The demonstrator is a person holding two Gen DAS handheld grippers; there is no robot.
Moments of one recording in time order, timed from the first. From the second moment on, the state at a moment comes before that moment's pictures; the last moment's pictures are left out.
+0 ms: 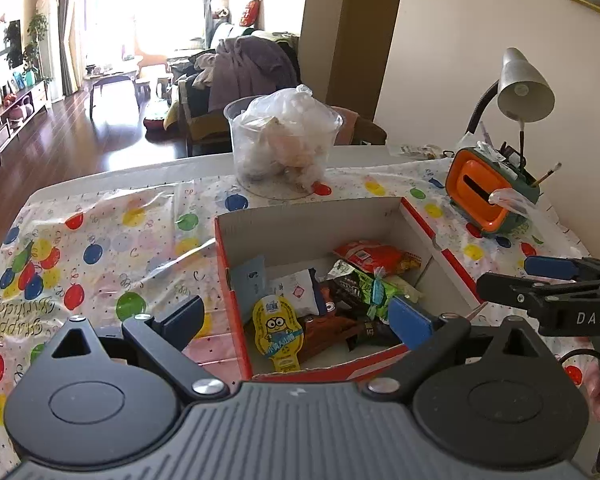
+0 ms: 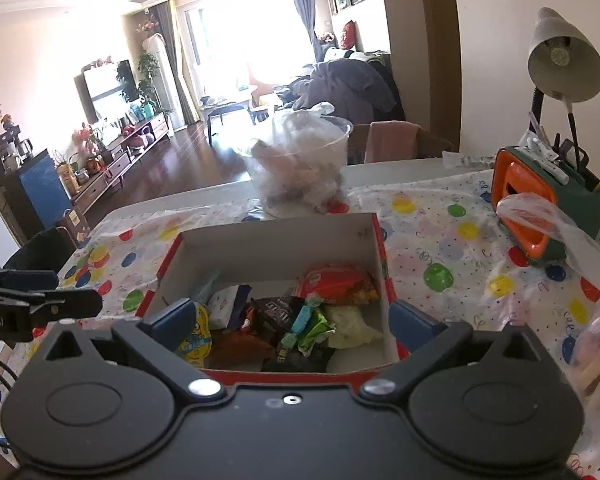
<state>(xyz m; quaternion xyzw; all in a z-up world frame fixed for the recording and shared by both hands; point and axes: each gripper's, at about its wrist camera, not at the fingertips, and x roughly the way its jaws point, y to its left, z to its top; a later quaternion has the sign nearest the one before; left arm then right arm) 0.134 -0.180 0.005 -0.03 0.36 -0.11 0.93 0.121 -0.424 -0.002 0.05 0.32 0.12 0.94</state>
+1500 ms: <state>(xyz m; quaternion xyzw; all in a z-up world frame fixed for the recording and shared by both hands) 0.125 -0.186 0.014 -0.03 0.32 -0.11 0.94 0.118 -0.425 0.005 0.05 0.30 0.13 0.94</state>
